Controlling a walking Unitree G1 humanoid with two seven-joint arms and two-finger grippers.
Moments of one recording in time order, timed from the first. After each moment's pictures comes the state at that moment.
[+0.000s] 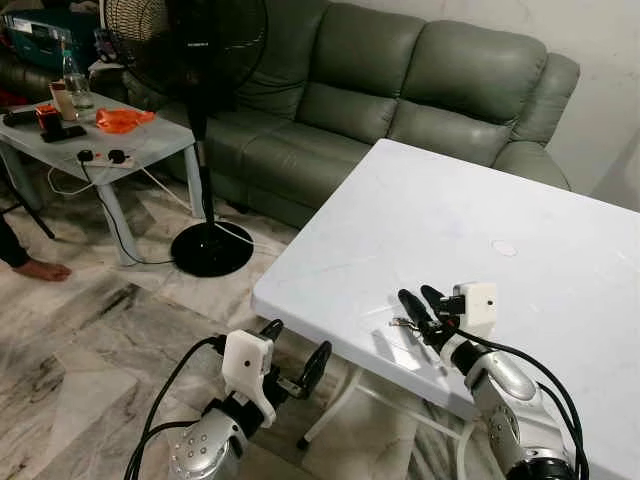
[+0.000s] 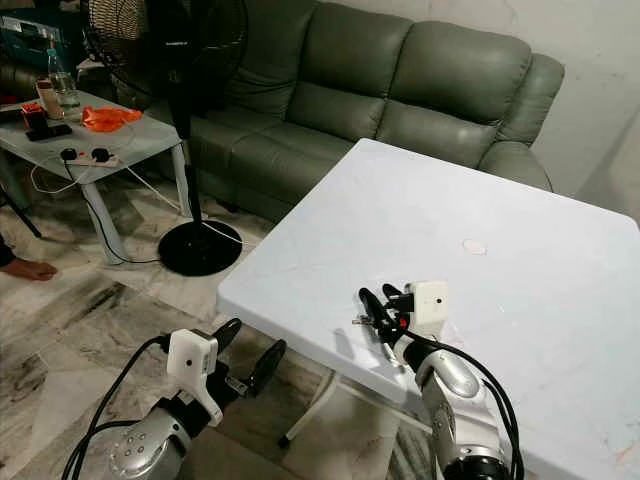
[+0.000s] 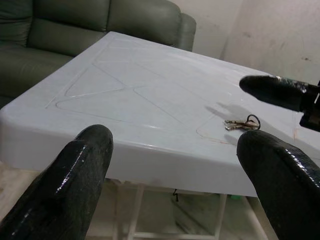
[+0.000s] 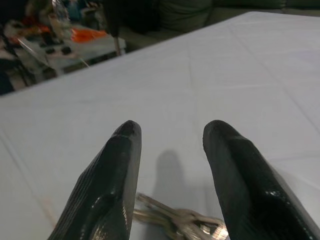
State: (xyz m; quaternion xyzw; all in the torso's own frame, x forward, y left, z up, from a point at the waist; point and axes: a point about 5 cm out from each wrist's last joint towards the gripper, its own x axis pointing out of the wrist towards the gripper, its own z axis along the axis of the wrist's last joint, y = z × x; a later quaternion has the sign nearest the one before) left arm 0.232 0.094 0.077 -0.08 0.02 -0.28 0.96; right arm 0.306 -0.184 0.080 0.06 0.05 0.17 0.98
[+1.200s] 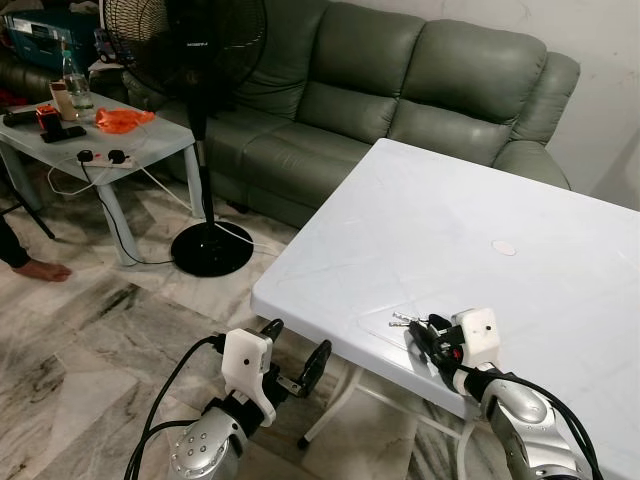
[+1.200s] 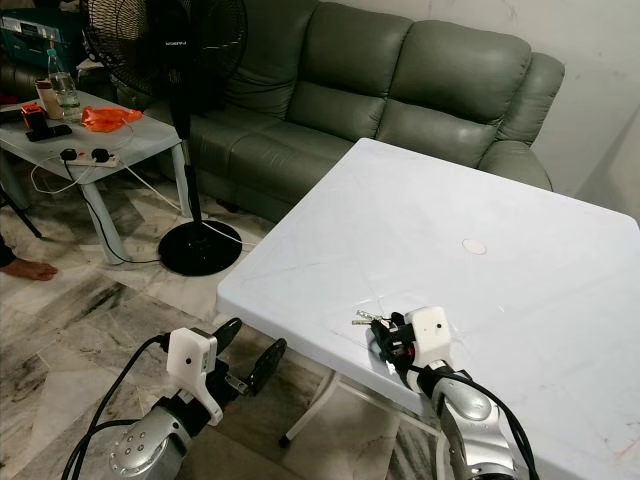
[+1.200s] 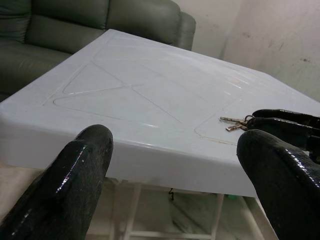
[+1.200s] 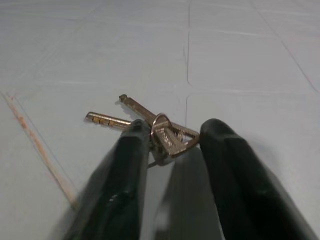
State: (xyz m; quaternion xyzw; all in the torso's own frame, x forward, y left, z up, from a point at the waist) left arm 0.232 0.094 0.077 -0.09 0.02 -0.28 0.96; right arm 0.289 -0.199 0.051 -0.02 0.10 0.18 0.98
